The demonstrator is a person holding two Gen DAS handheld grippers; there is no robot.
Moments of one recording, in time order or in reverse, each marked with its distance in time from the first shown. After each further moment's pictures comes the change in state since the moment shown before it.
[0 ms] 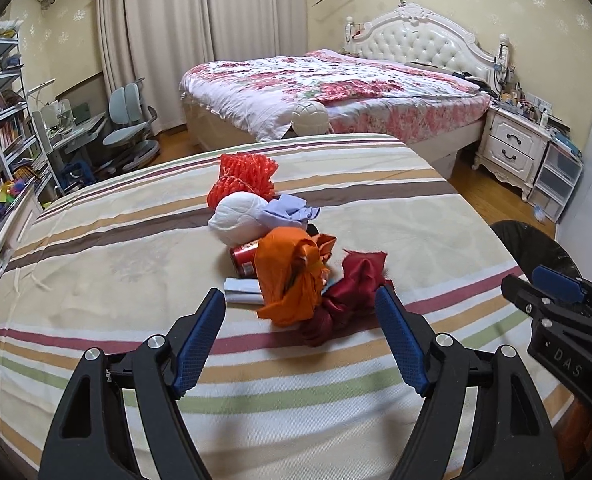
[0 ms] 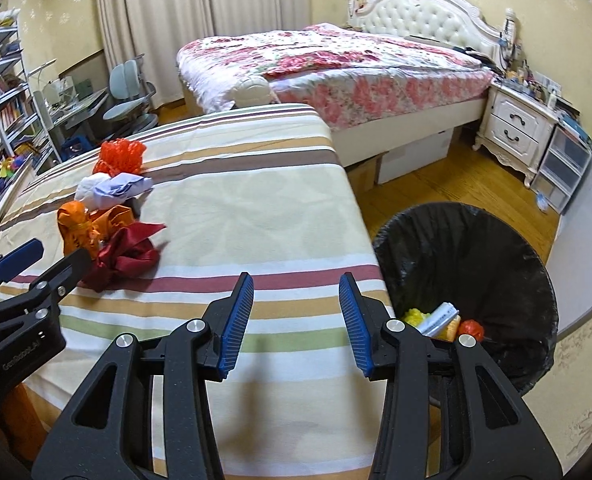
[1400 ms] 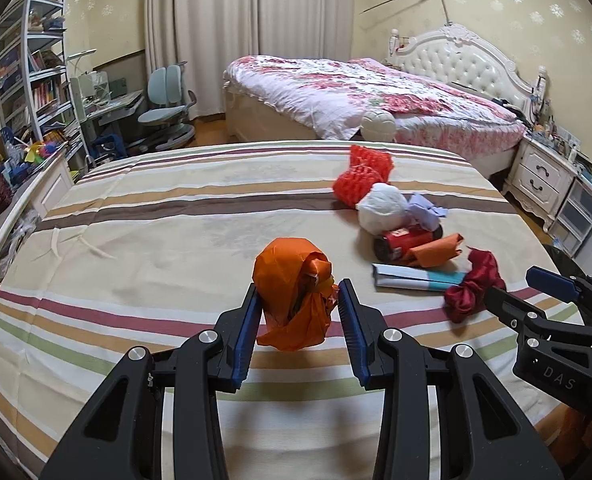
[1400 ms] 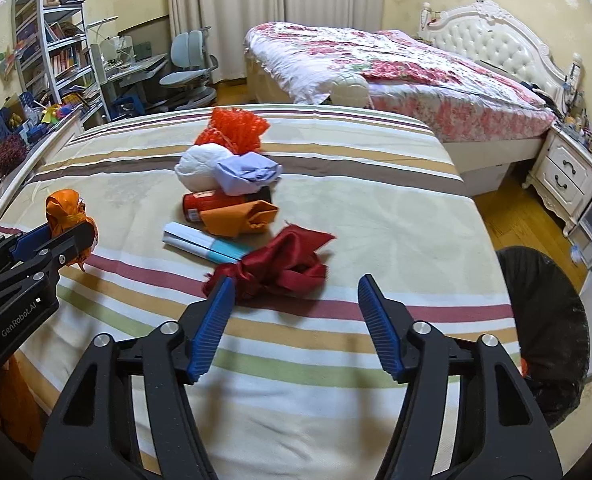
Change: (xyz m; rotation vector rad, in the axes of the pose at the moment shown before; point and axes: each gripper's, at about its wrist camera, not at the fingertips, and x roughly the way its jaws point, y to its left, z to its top) left arm -0.017 0.106 -0.024 -0.139 -0.009 0.064; right arm 0.013 0.108 0.006 -0.184 0.026 0.130
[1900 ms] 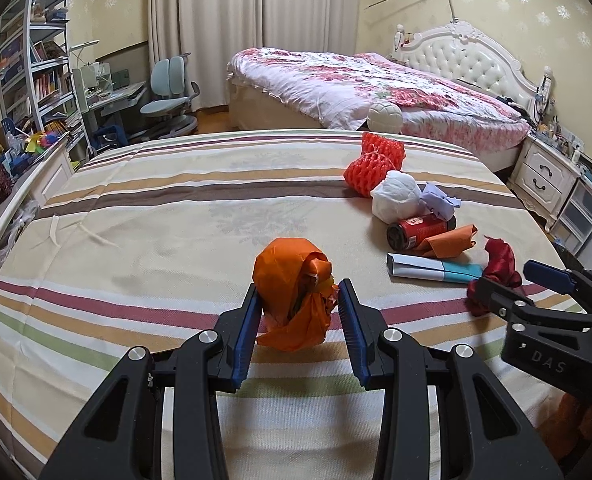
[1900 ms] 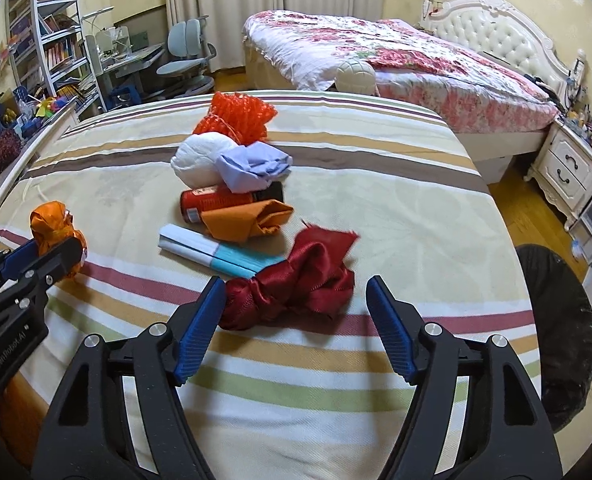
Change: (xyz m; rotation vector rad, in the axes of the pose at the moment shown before) left arm 0.010 0.005 -0.003 -0.012 0.025 -0.002; right arm 0.015 0.003 0.000 0.007 0.039 -0.035
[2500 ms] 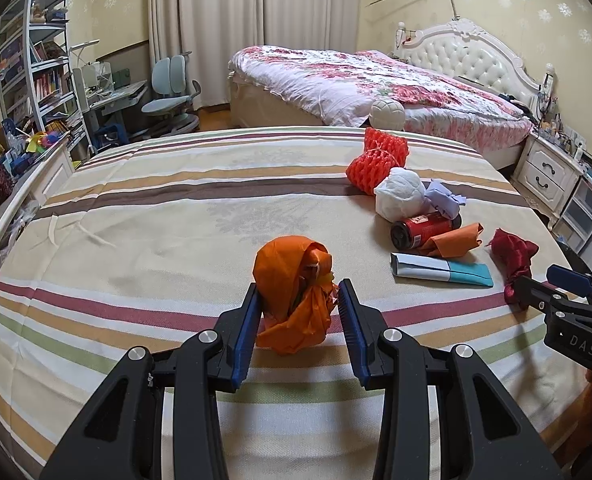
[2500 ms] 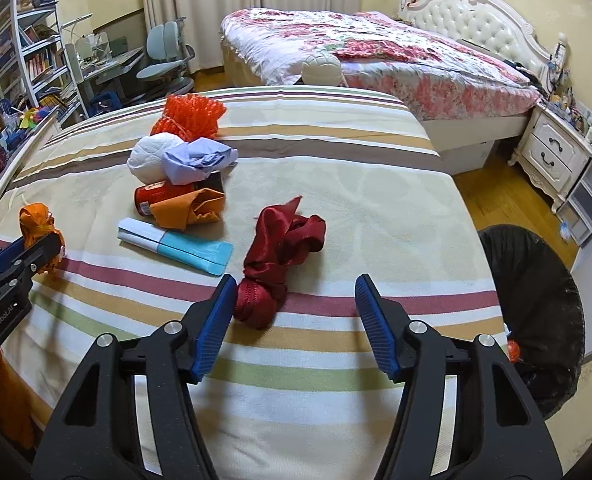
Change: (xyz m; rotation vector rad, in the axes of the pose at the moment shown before) left arm 0.005 0.000 -0.001 -0.002 0.009 0.008; right arm -0.002 -0.026 -0.002 0.041 0.016 -0.023
